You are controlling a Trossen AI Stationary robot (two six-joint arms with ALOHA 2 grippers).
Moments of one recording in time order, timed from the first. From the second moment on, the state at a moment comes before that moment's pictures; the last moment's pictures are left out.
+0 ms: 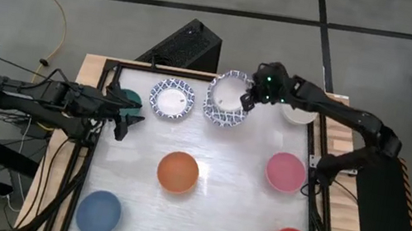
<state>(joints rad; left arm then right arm) -0.07 0.66 0.84 -0.67 -0.41 -0.33 -0.53 1.38 1.18 -0.53 0.05 0.25</state>
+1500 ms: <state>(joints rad) -0.07 0.66 0.84 -0.76 -0.43 -0.34 -0.51 2.16 1.86 -0.42 -0.29 0.35</state>
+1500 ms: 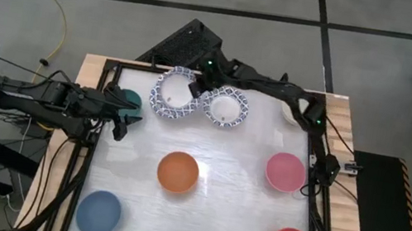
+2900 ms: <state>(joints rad) -0.07 0.66 0.84 -0.80 -0.42 -0.38 -0.52 2.25 2.08 -0.56 -0.26 0.20</state>
